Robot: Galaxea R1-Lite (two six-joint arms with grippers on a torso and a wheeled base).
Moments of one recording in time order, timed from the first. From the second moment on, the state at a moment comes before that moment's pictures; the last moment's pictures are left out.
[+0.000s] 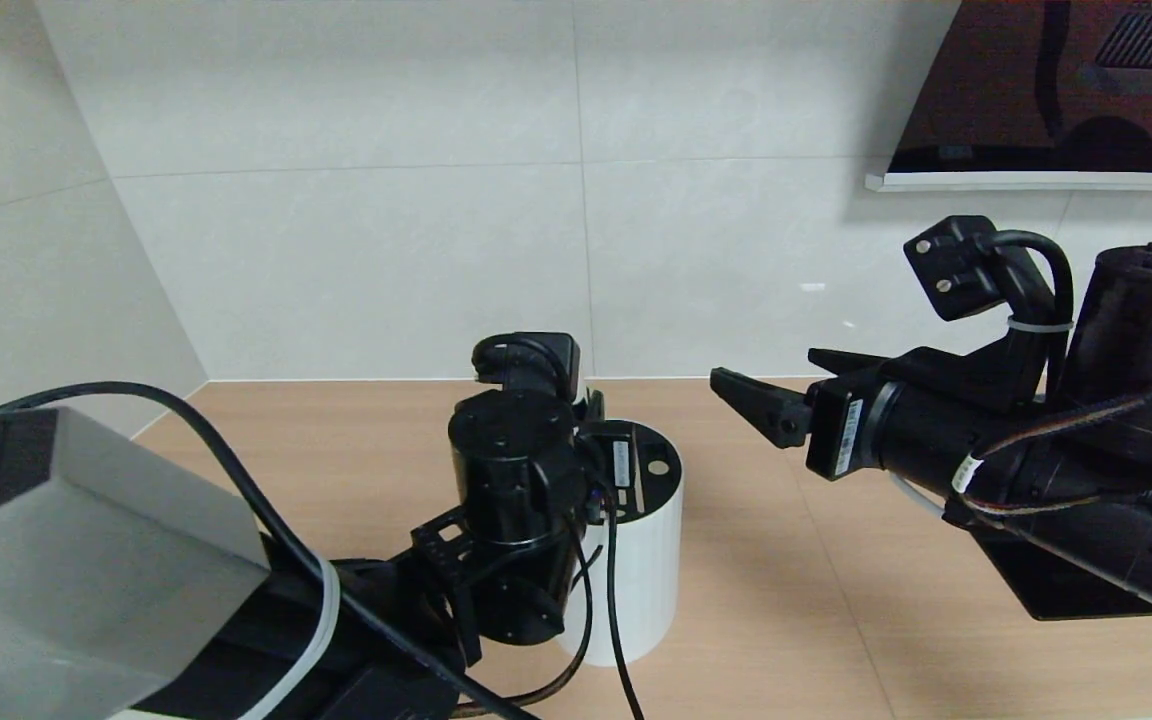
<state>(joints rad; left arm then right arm) -0.83 2.01 -0.83 -1.12 0.70 -0.10 0.76 1.54 -0.79 -0.68 -0.19 0.15</state>
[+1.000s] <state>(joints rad) -0.84 2.04 -0.80 -1.12 0.69 -0.10 0.76 1.54 -0.79 -0.68 -0.19 0.15</state>
